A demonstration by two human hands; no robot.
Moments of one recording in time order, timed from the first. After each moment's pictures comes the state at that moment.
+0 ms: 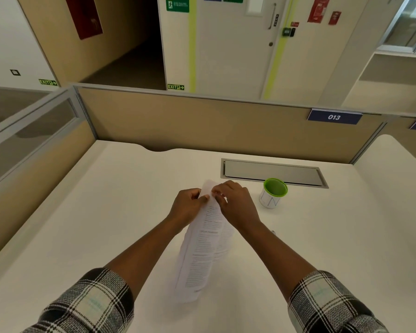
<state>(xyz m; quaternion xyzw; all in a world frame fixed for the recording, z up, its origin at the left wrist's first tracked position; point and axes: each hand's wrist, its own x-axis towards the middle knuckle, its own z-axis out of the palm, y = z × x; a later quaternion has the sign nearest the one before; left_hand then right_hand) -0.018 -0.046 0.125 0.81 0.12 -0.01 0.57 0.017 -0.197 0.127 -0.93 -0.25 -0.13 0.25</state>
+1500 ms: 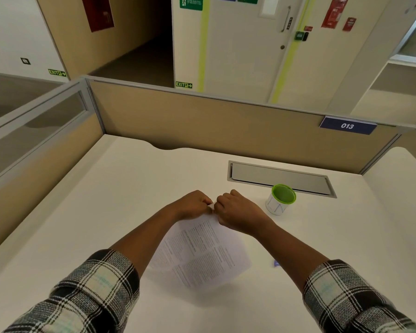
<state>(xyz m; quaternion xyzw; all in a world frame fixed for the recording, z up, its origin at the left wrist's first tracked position) 0.005 -0.012 0.127 0.90 -0.03 -0.18 0.40 0.030 -0.188 0.133 -0.82 -0.53 -0.17 -0.11</state>
